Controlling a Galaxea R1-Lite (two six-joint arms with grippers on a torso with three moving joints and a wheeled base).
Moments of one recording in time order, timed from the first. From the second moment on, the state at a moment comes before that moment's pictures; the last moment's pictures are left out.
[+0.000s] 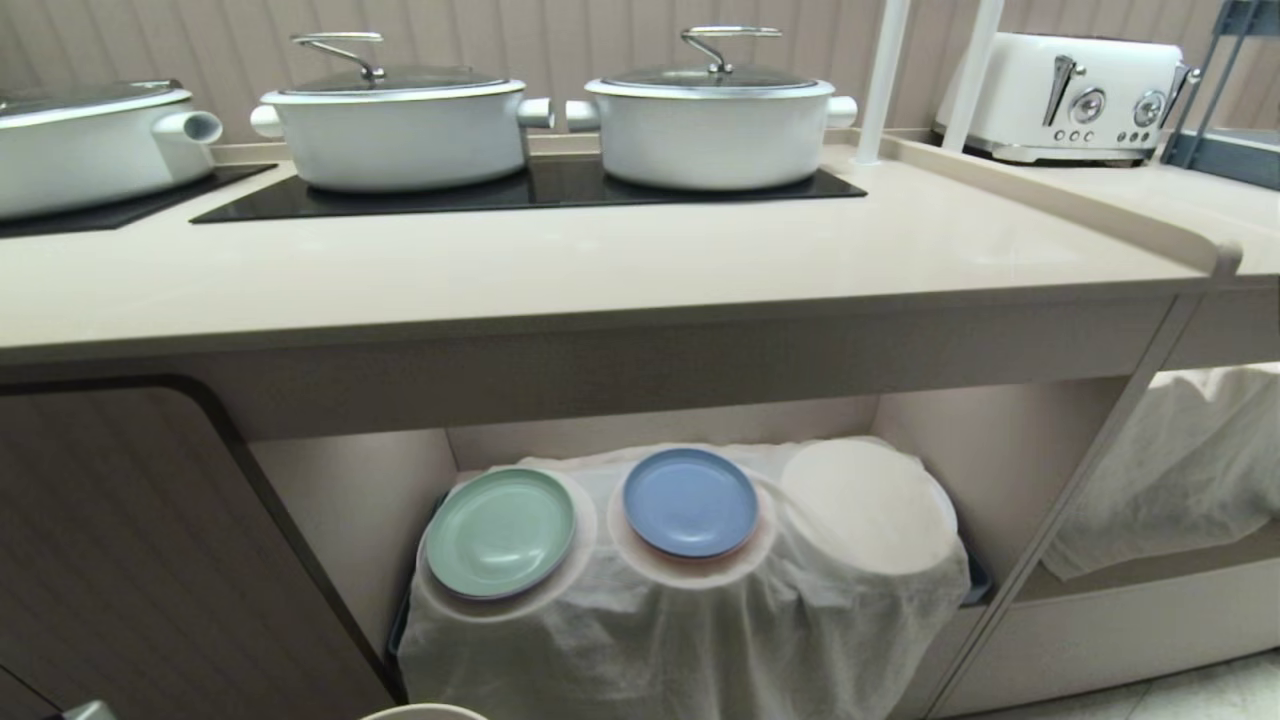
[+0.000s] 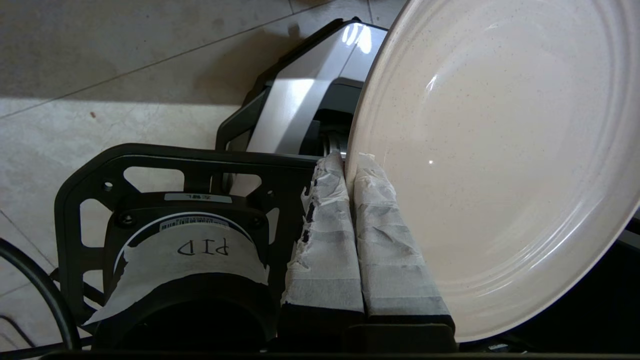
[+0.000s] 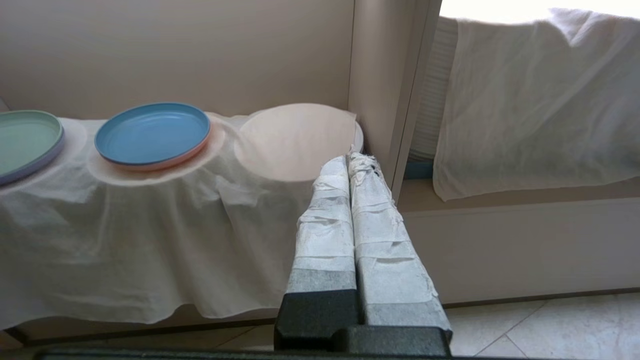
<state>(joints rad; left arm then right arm) -0.06 0.92 -0.32 0.56 -0.25 -0.36 0.00 0.00 0.00 0.00 0.00 -0.01</state>
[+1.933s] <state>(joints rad) -0.06 0.91 -0.32 0.55 -0.25 -0.36 0.00 0.00 0.00 0.00 0.00 -0.01</state>
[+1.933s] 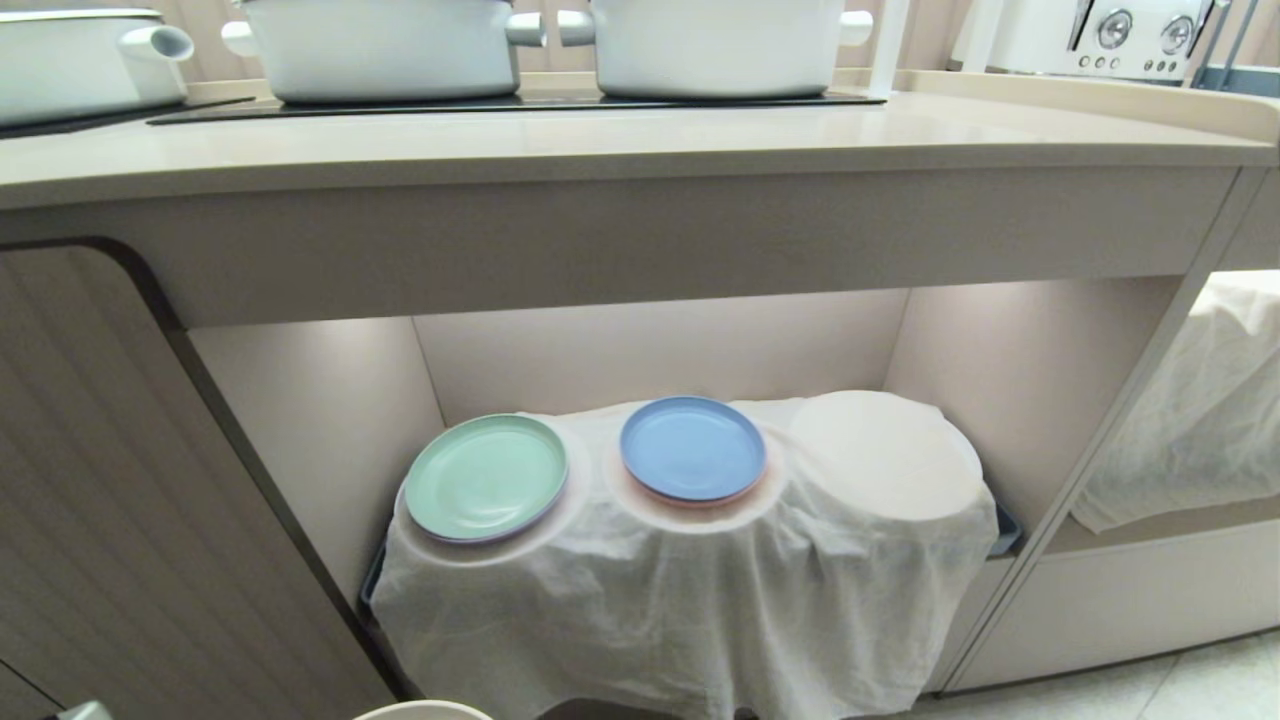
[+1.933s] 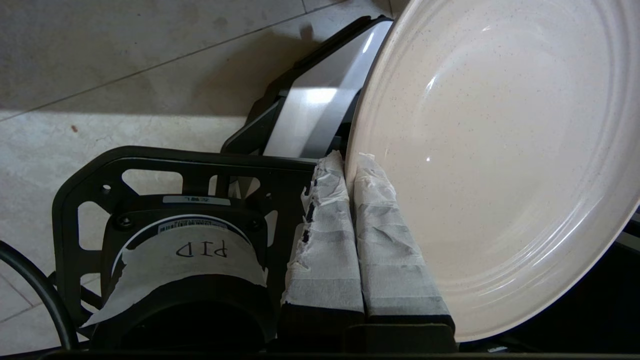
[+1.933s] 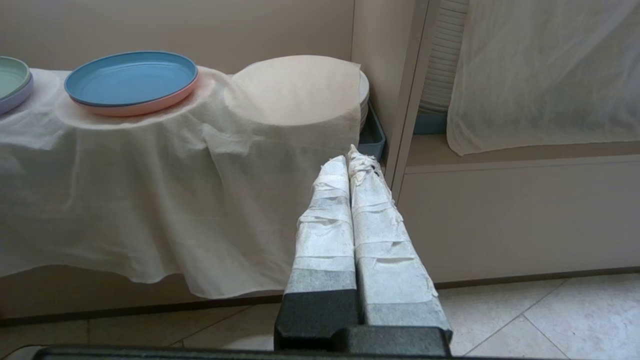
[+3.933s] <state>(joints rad) -0.08 0.91 -0.33 0.55 -0.25 -0.38 0.00 0.00 0.00 0.00 0.00 -0.01</state>
